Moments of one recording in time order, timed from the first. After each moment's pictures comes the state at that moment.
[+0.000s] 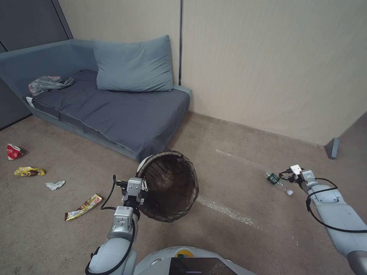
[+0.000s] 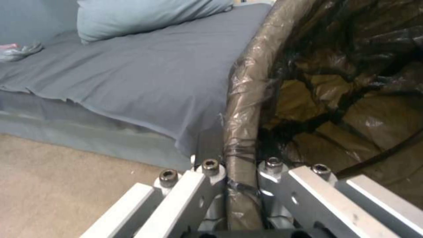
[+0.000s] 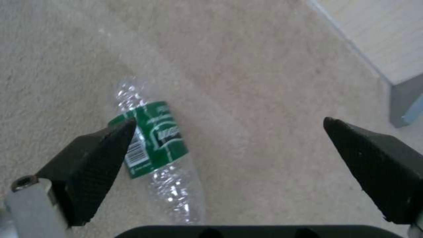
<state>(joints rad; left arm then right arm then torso) 1.80 -1.51 -0.37 -2.37 0.21 0.28 -0.11 -0.88 0.88 0.58 0.83 -0.01 -0.09 -0.30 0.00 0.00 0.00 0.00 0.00</state>
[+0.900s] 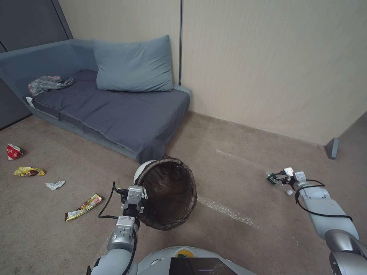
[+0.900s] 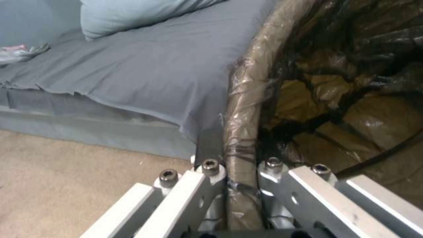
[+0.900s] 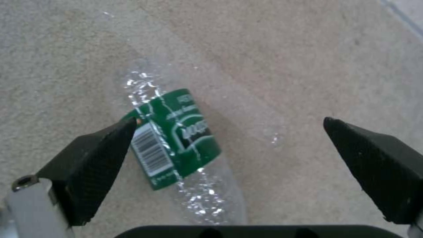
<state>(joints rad) 1.87 -1.53 -0.36 -2.37 0.29 0.24 -0.11 -0.70 0.94 0.57 0.55 -0.04 -0.03 -0.33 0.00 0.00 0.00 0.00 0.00</state>
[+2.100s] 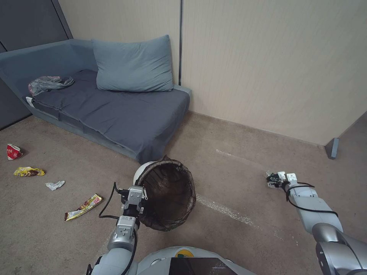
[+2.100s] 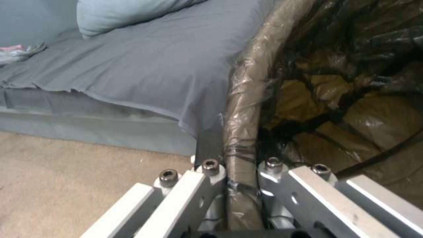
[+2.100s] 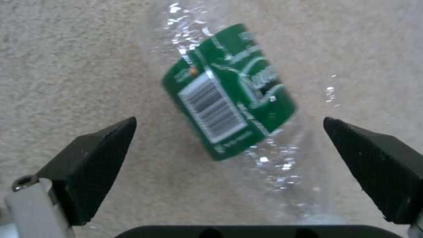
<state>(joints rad) 1.86 -1.50 -0.36 -2.34 0.28 0.23 -0.12 -0.63 1.01 0.56 0.44 -0.04 -0.13 -0.29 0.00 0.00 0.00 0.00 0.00</state>
